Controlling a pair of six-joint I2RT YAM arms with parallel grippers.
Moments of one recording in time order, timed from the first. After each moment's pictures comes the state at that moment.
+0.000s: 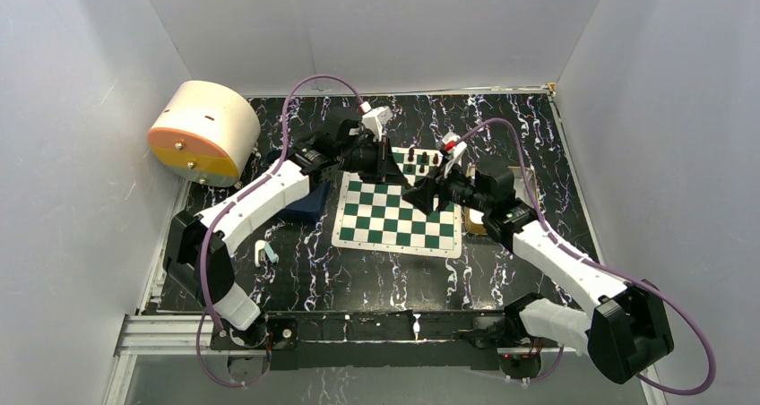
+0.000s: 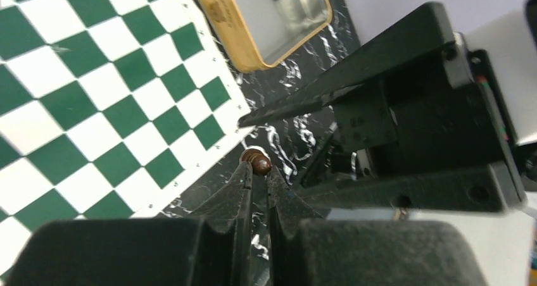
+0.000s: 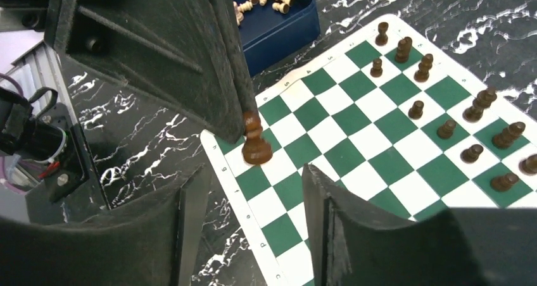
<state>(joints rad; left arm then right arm) -0.66 1.58 1.35 -0.37 0.54 -0.56 0.52 1.09 0.68 0.17 -0.55 0.15</state>
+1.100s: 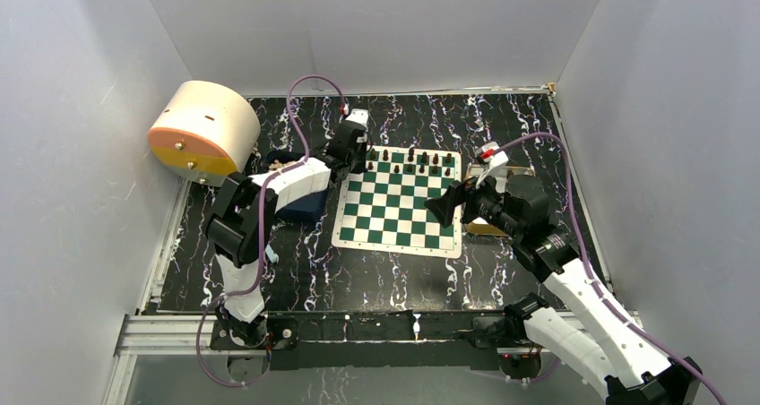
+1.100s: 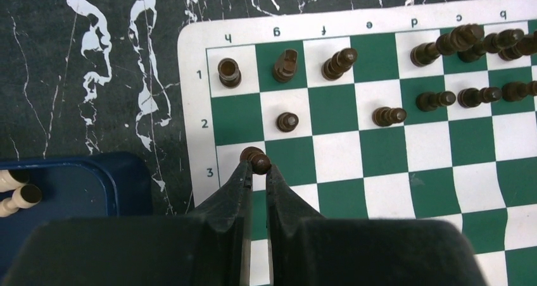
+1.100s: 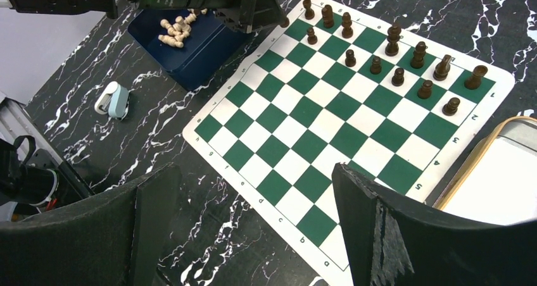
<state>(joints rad) -0.57 1.89 1.28 -0.10 -0.24 -0.26 0.52 0.73 0.69 -0.22 -0.25 0.26</state>
